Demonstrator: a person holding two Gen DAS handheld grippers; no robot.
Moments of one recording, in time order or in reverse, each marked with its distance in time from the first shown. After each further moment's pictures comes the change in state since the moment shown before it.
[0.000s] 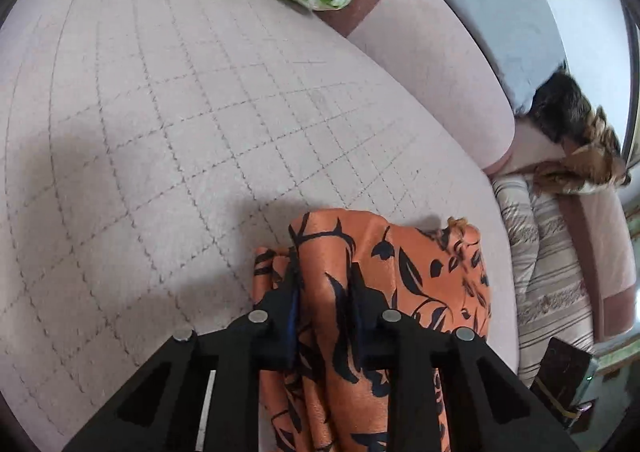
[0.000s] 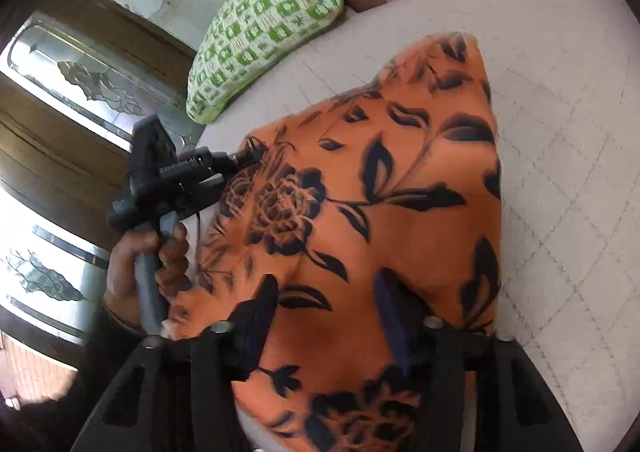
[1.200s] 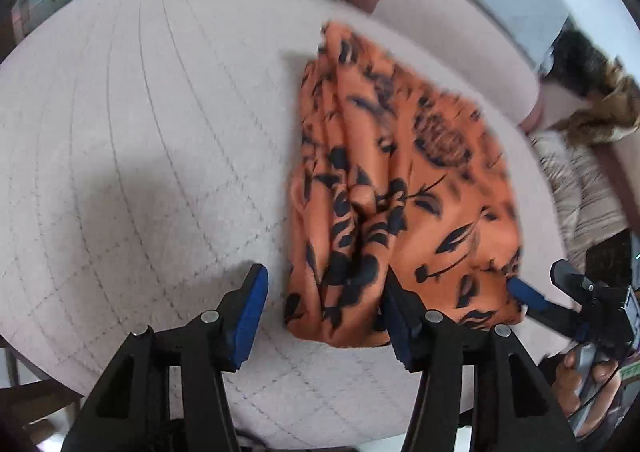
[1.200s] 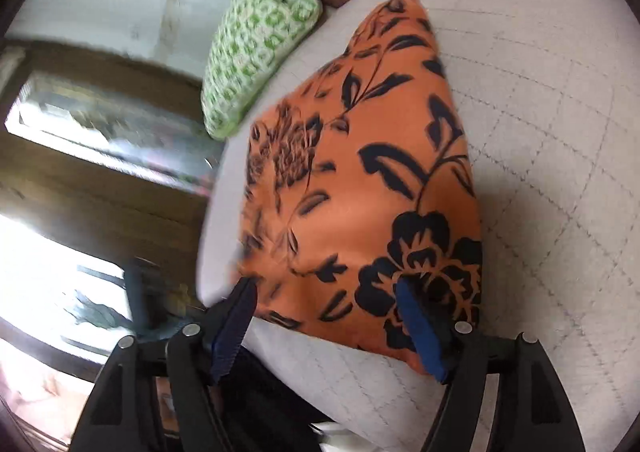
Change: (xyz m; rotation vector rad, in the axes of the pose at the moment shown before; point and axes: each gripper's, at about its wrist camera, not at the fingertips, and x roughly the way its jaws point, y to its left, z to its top) left arm -0.086 -0.040 -0.186 0.044 -0.087 0.252; right arm -0.046 -0.002 -0.058 0.220 -0.031 0.166
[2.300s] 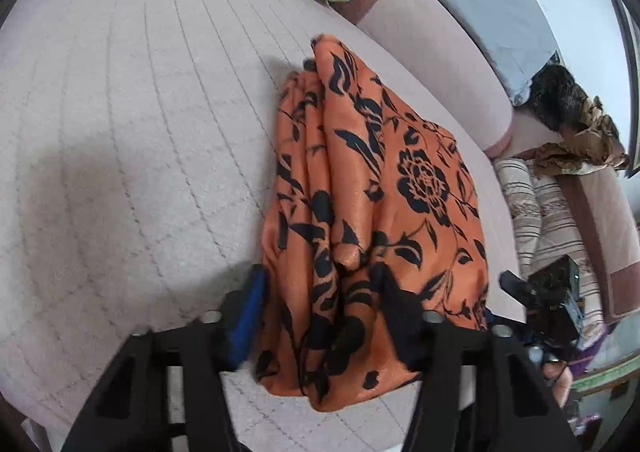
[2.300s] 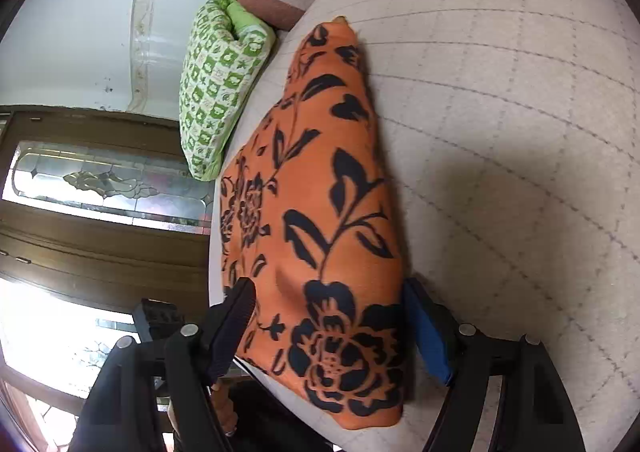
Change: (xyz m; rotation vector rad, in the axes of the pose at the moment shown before) left arm 0.028 0.017 0.027 -0.085 0.029 -0.181; right arm 0.008 -0.047 0.030 0.140 0.004 -0.027
